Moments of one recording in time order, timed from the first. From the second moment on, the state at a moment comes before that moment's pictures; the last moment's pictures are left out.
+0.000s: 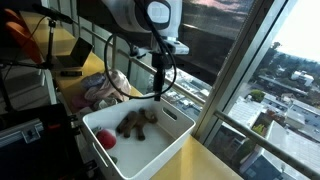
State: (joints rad) arm -0.01 0.25 -0.10 -1.93 -0.21 2.22 0.80
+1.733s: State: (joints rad) arm 0.03 0.80 -0.06 -1.63 0.14 2.34 0.74
